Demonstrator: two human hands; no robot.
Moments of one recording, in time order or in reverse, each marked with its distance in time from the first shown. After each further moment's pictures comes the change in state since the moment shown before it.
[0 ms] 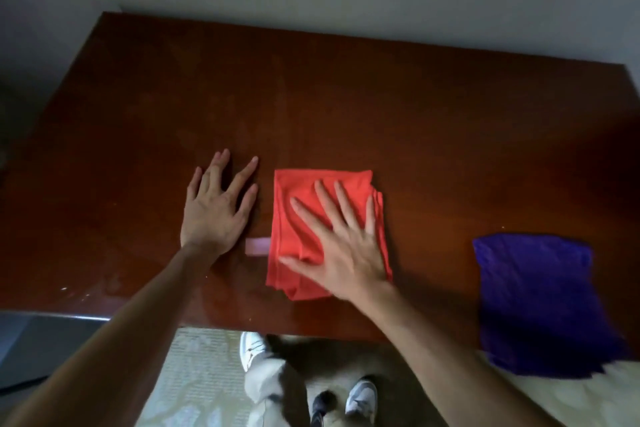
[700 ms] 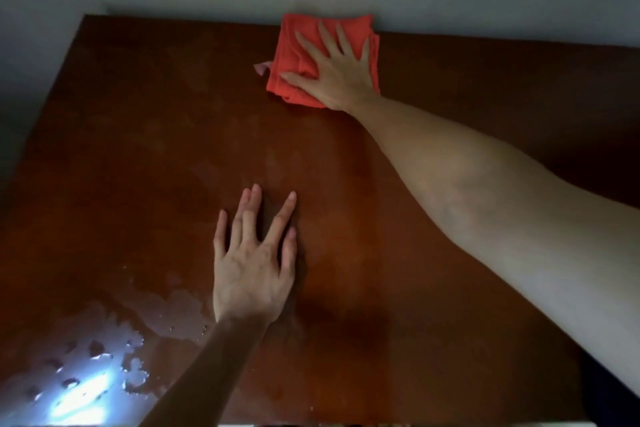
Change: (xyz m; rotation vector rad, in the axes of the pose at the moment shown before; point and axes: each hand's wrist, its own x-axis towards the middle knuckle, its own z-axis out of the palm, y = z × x) left_hand 0.002 -0.004 0.005 0.018 0.013 0.040; right_hand 0.354 0.048 -0.028 0.042 -0.025 0.180
